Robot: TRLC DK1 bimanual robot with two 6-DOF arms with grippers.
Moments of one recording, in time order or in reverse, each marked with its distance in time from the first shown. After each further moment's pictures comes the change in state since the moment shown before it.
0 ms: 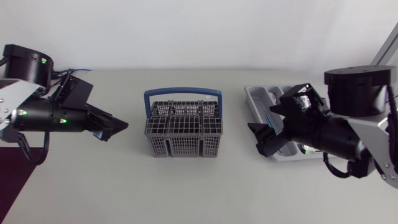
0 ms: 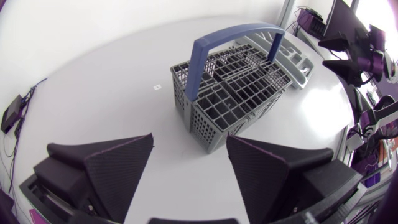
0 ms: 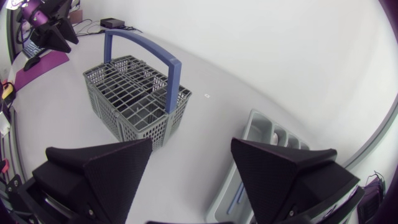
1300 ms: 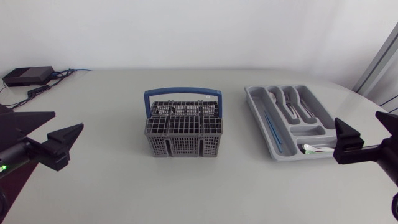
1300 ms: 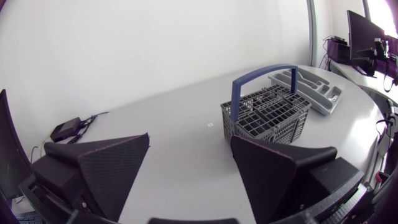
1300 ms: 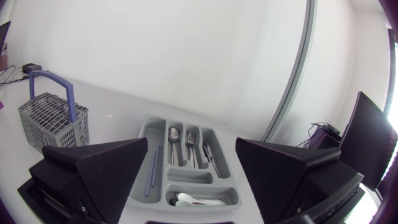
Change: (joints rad) left arm 0.204 -0.674 -0.343 0.144 -0.048 0.011; right arm -0.475 -0.666 -0.264 -0.042 0.044 0.008
